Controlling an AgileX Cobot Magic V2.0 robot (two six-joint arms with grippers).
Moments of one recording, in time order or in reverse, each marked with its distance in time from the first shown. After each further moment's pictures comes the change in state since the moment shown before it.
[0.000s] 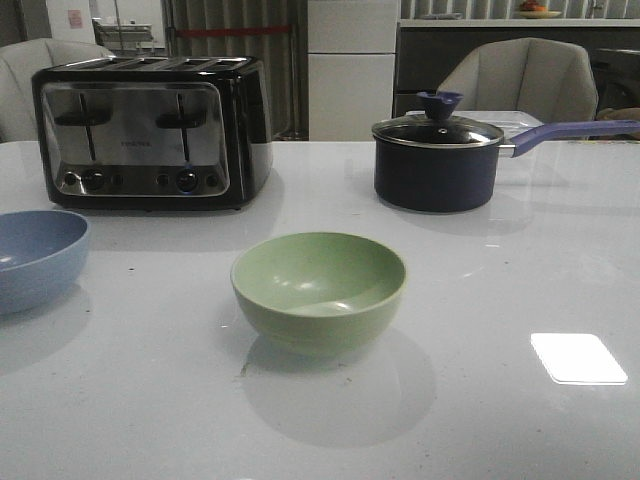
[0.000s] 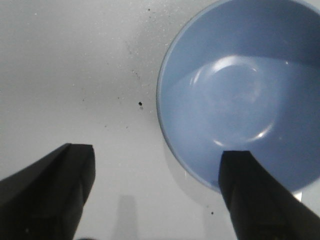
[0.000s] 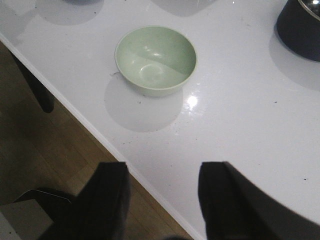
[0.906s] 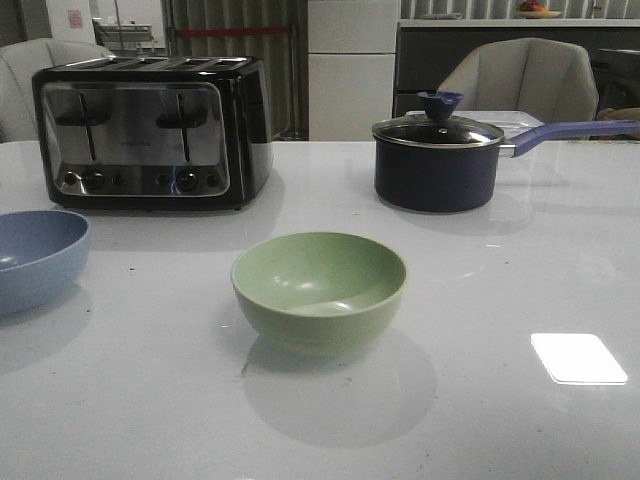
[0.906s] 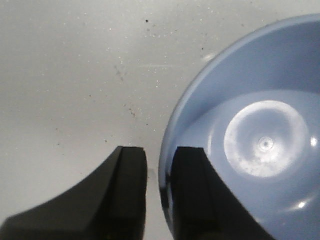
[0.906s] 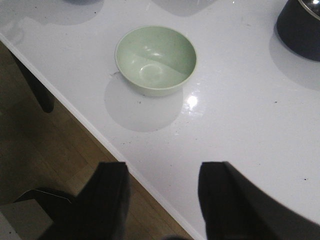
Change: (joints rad) left arm 0.000 0.198 -0.077 -0.003 -0.057 0.000; right arm 0.000 0.000 0.000 0.000 0.000 0.000
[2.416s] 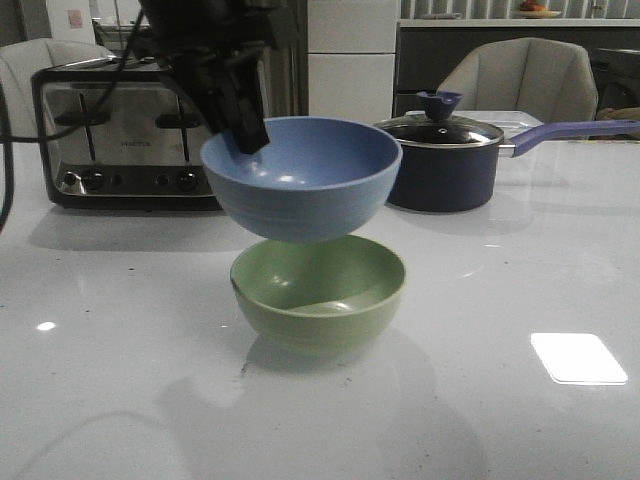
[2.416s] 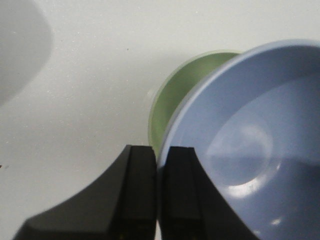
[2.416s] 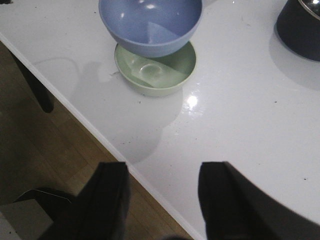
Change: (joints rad) left arm -0.561 0.101 -0.529 -0.191 0.395 0.163; right arm 0.000 0.000 0.000 0.000 0.000 0.000
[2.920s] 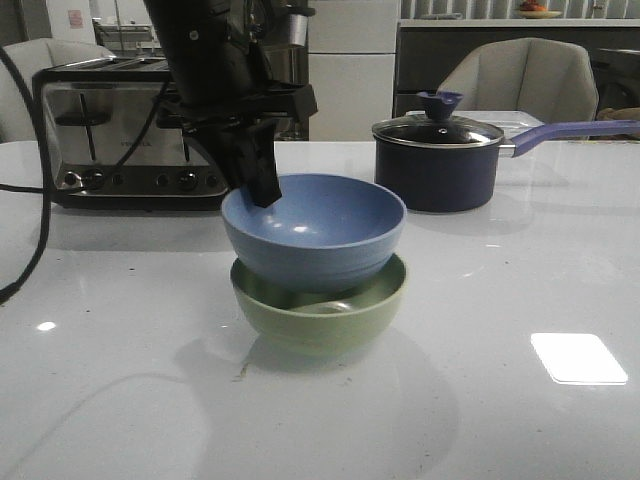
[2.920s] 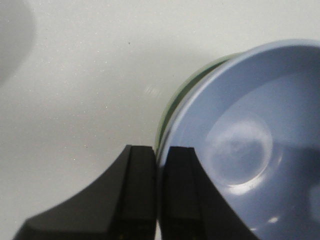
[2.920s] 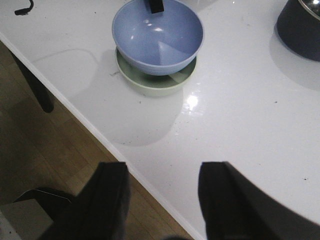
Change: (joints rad) left arm -0.004 0.092 -0.007 0.000 -0.031 -0.024; right arm 0.000 0.000 0.000 0.000 0.000 0.000
